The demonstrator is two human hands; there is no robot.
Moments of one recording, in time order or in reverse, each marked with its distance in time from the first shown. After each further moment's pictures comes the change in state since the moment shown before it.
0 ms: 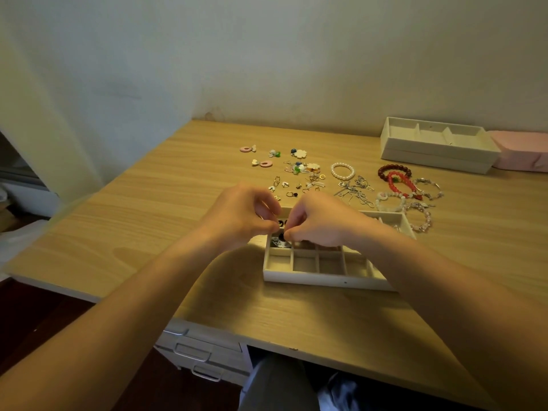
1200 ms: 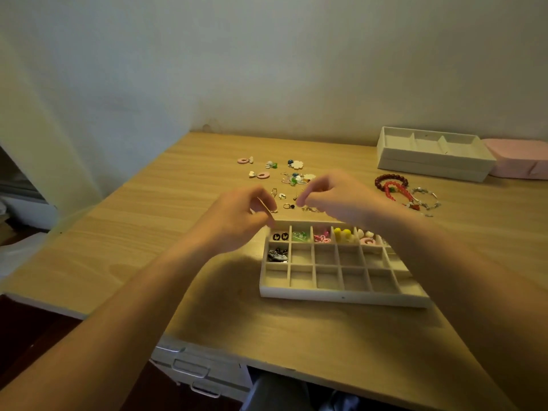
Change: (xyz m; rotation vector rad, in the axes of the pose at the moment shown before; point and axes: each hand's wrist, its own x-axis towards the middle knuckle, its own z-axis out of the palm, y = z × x) left_hand 0.016 0.004 -0.007 -0.012 0.021 0.026; right_hand 0.008 0.018 -0.047 0.285 0.120 0.034
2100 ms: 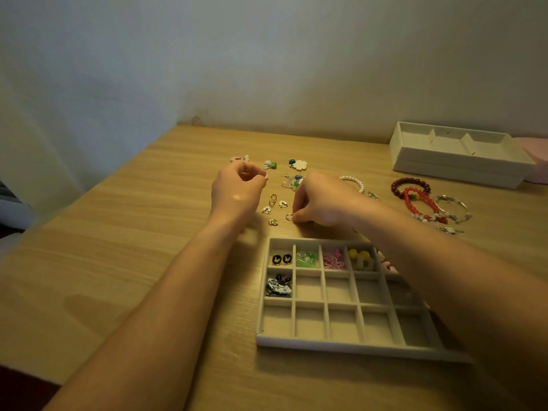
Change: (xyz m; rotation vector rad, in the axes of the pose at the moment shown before) left_hand 0.099 -0.032 0.029 -0.297 0.463 -0.200; right_hand 0.092 0.027 0.024 -0.467 -0.041 0.019
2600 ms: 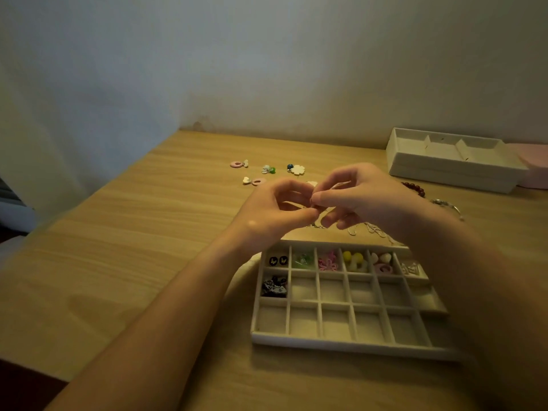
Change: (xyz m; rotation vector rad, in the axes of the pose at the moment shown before) left_hand -0.051 0.029 -0.003 -0.253 -0.568 0.160; right_hand -0.074 0.010 -0.046 0.792 0.014 0.049
